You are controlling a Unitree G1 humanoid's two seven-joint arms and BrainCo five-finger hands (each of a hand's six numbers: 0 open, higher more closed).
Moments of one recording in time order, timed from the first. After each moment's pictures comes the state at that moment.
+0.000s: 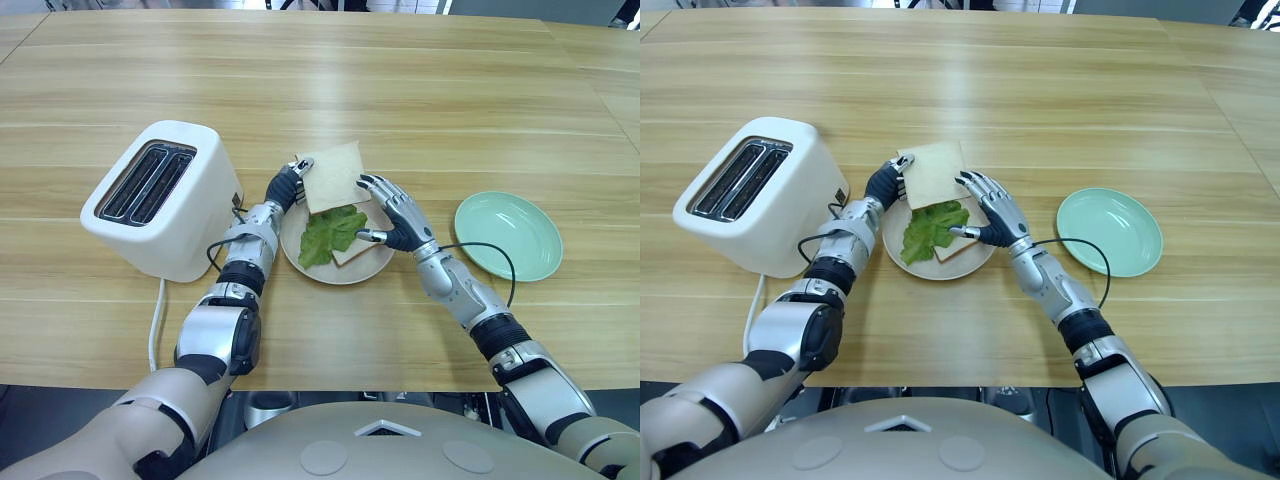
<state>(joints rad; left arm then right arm) -0.66 0.05 0.12 1.01 -0.13 -0.19 -0.30 -0.31 -0.33 0.38 0.55 -0.71 -0.52 -0.38</state>
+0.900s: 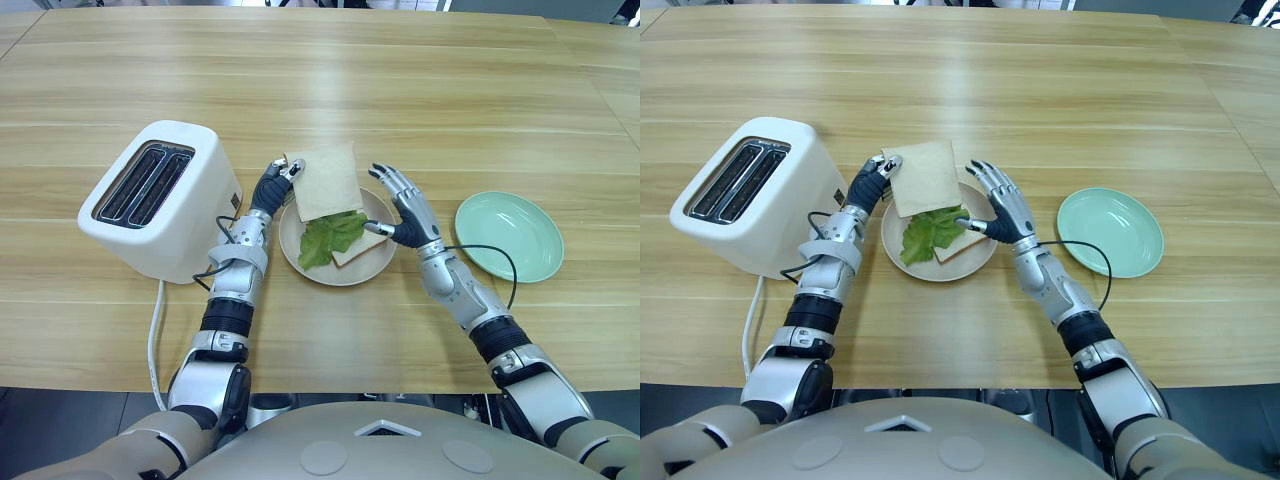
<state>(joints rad) -0.35 0.06 0.02 0.37 -0.05 -0.05 -0.20 -0.28 -0.32 0.31 0.49 -0.67 -0.52 -0.48</state>
